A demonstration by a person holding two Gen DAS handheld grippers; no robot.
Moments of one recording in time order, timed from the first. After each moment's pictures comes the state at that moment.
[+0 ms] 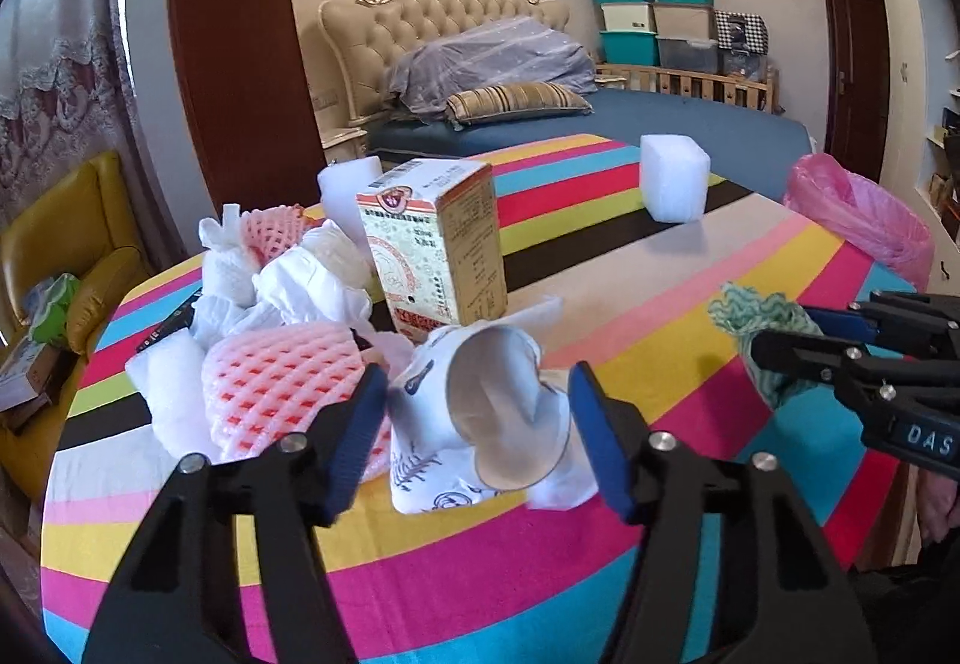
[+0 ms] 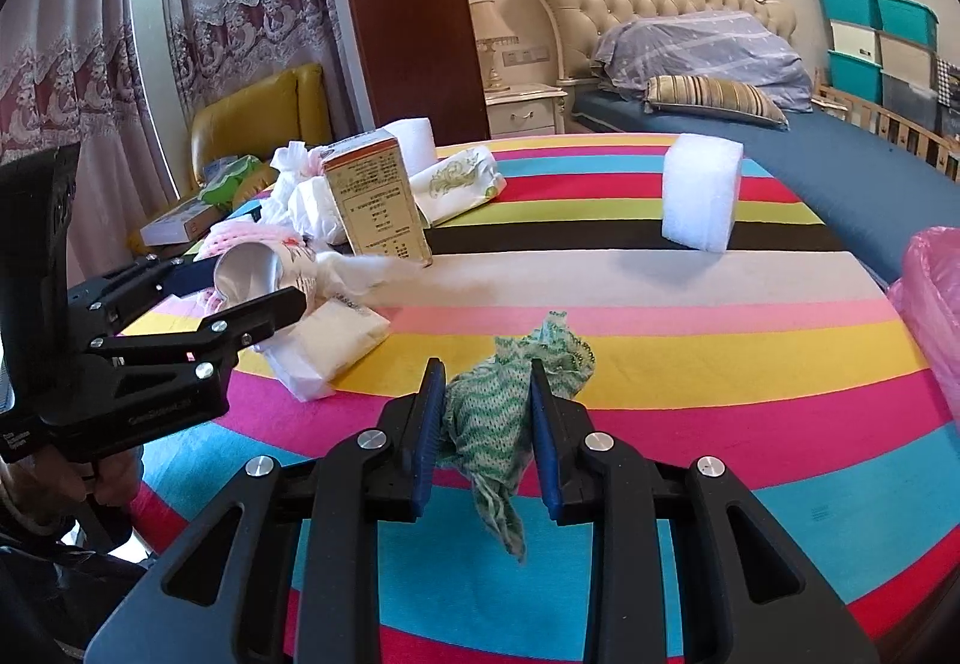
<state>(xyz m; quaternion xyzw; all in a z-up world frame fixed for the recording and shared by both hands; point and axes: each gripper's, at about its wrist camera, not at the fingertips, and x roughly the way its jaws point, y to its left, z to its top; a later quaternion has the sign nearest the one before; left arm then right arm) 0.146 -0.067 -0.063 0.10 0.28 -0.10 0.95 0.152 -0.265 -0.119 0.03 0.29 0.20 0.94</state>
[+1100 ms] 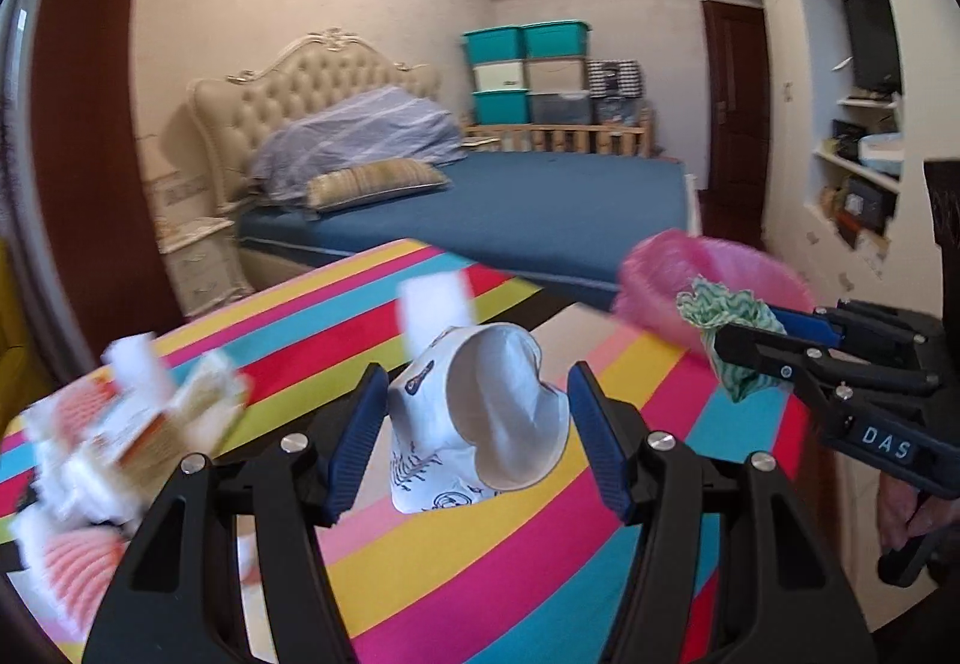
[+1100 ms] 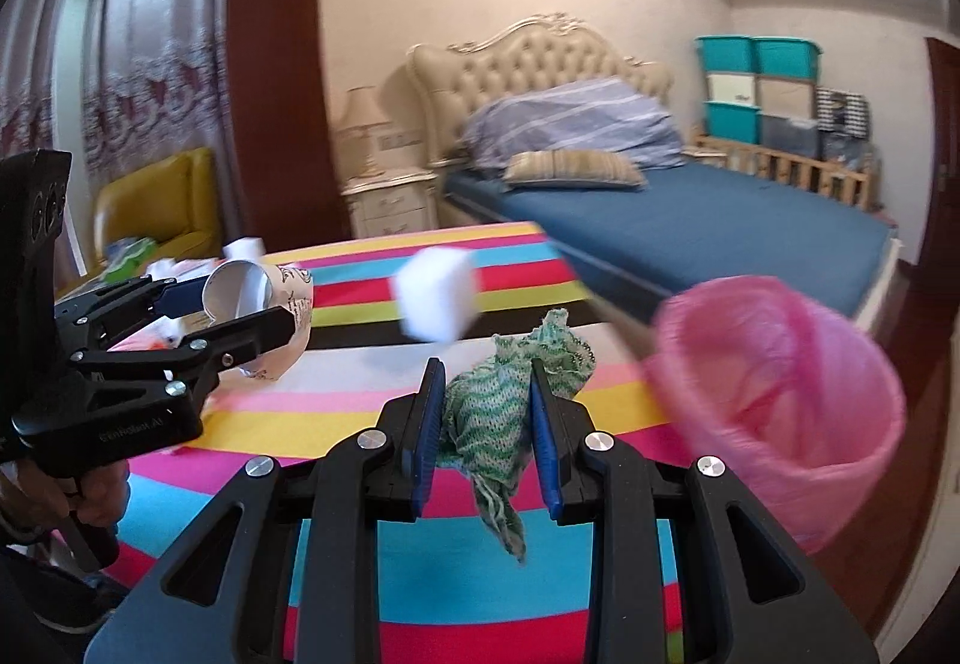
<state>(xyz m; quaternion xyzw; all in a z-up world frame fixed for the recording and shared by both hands) 0.160 -0.220 -0.013 0.09 0.21 -0.27 0.94 0.130 -0.419 -0.072 0.03 0.20 0.04 0.98</state>
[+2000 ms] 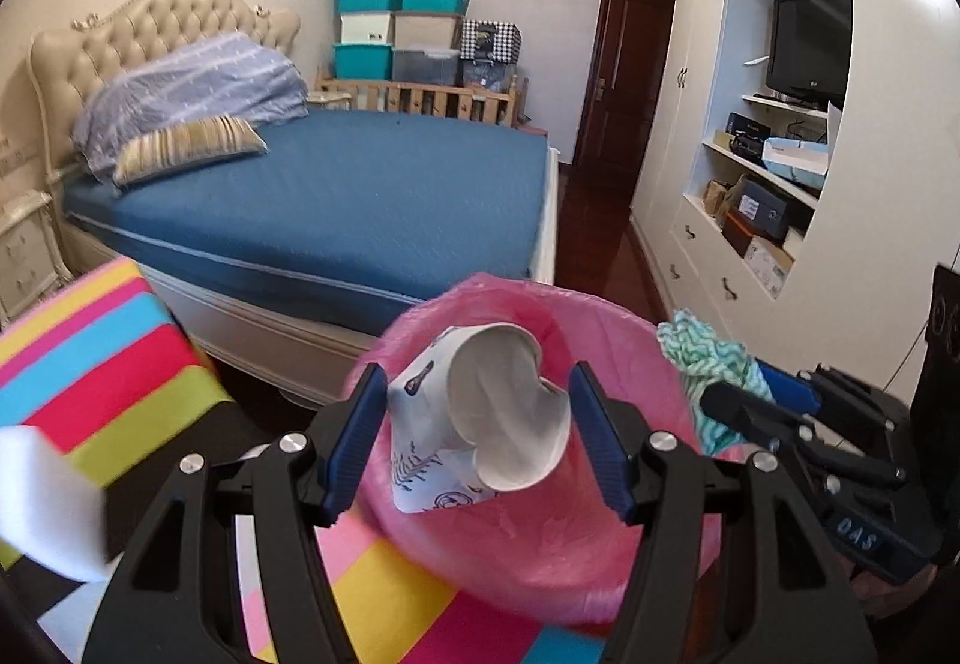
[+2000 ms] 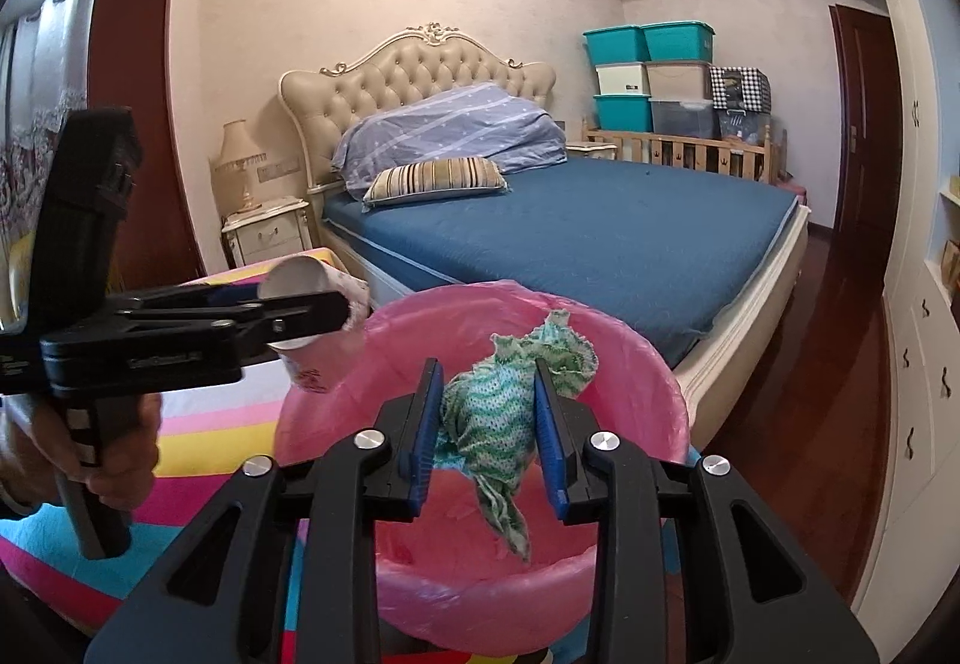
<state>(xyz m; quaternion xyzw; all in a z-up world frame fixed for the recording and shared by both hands) 0.305 -0.498 -0.050 0.06 0.29 -0.43 0.85 0.173 -0.639 -0.094 0.07 0.19 -0.06 0.98</state>
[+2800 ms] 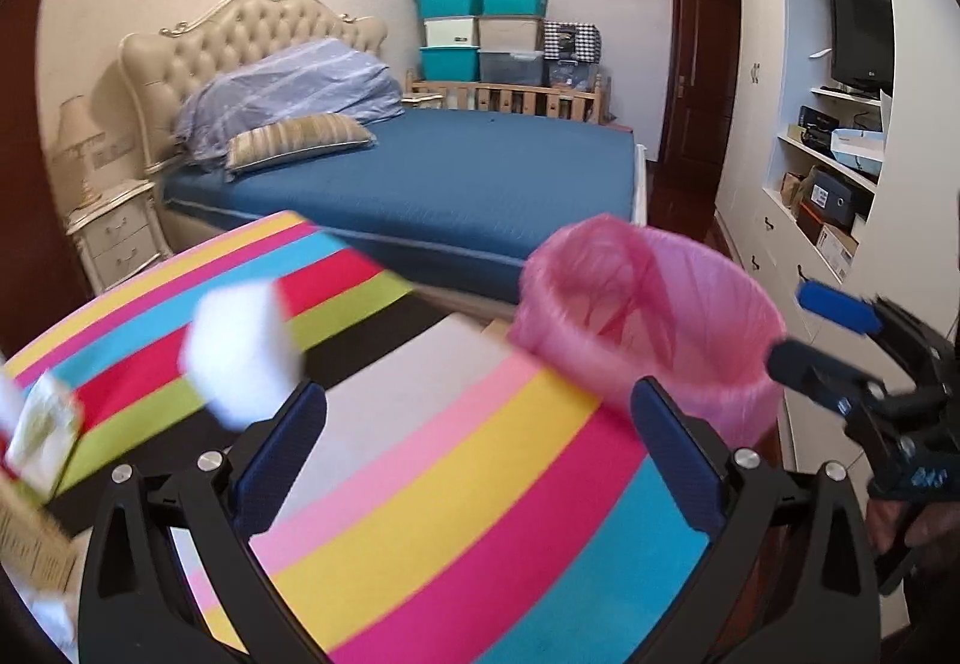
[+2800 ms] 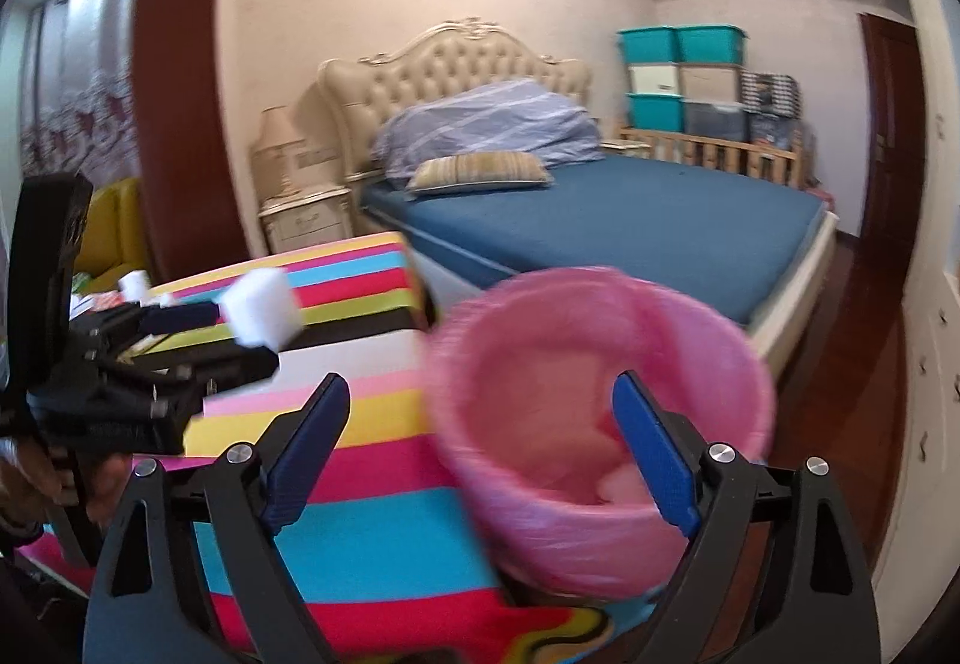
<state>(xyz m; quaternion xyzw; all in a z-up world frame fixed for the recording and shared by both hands) 0.231 -0.357 -0.047 0.08 0.27 -0.31 0.91 0.135 -0.538 -0.073 0.05 0.20 -0.02 0.98</state>
